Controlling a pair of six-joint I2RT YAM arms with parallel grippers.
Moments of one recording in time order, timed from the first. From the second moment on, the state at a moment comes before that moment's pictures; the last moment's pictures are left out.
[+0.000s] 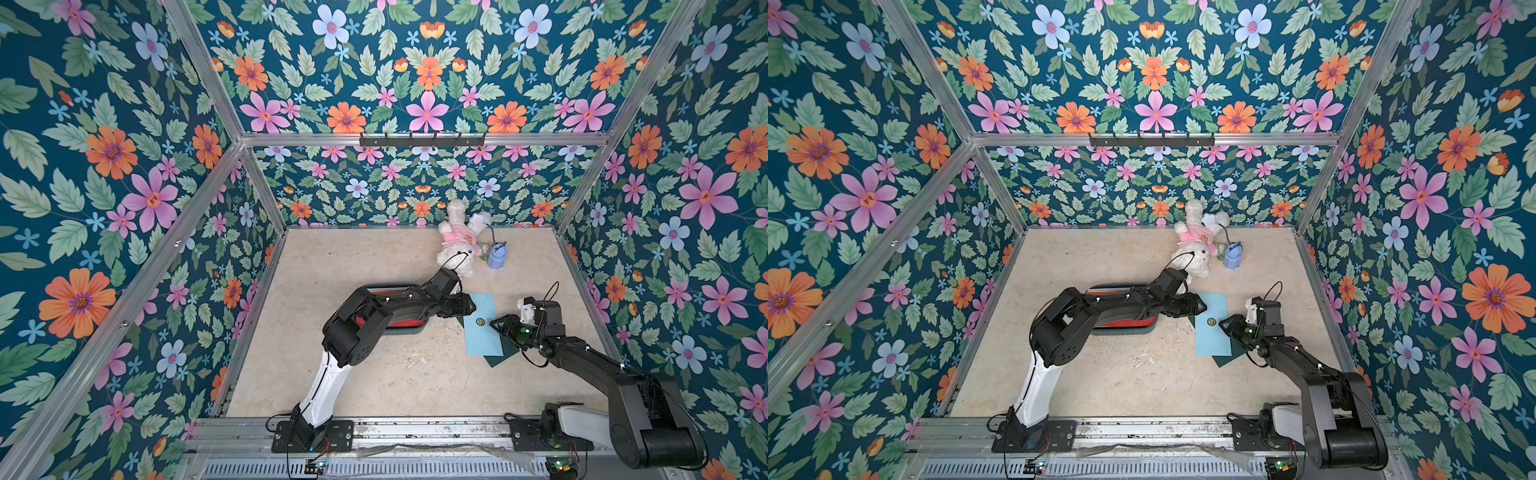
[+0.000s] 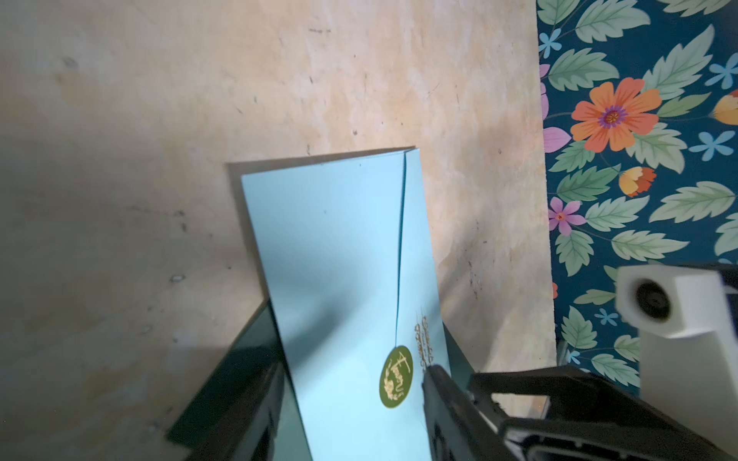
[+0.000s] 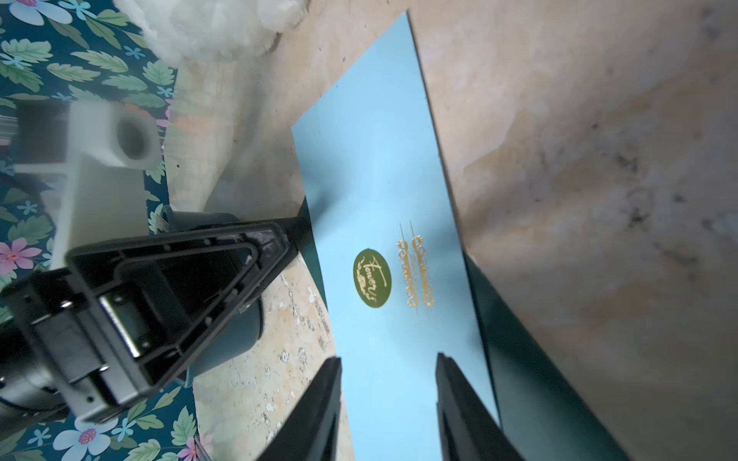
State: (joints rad) left arm -0.86 2.18 1.44 -0.03 0.32 -0.78; right arm 0.08 1.23 0.38 0.02 -0.50 0.70
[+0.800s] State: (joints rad) left arm -0.86 2.14 1.42 -0.13 0.35 -0.72; right arm 0.09 1.48 0.49 0.11 -0.40 0.63
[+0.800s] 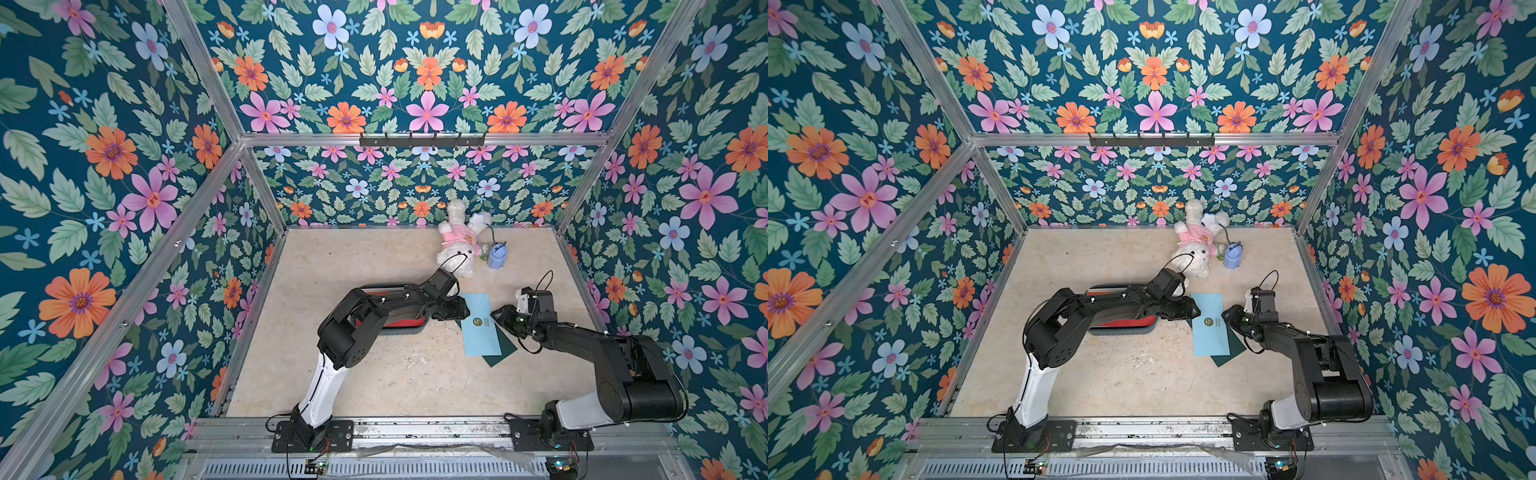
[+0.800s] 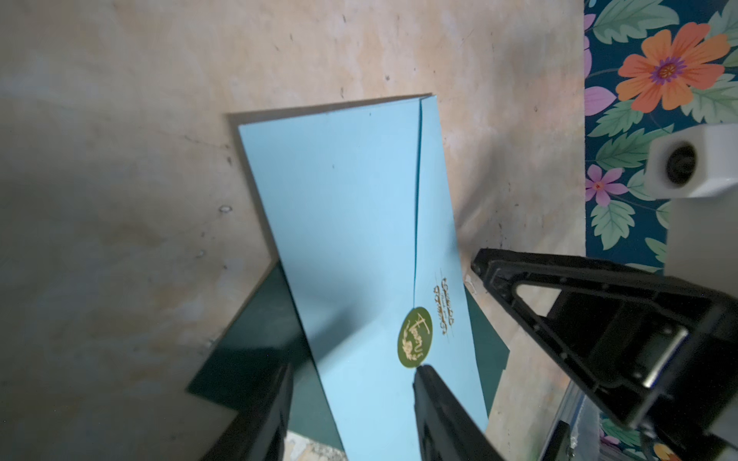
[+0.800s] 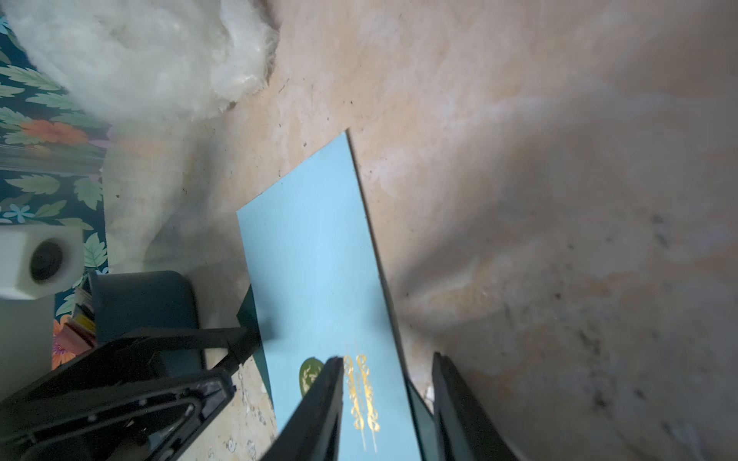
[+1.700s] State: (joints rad) left arm -0.85 2.19 1.41 0.00 0.36 -0.73; right arm 0.09 1.26 0.40 0.27 -0.63 0.83
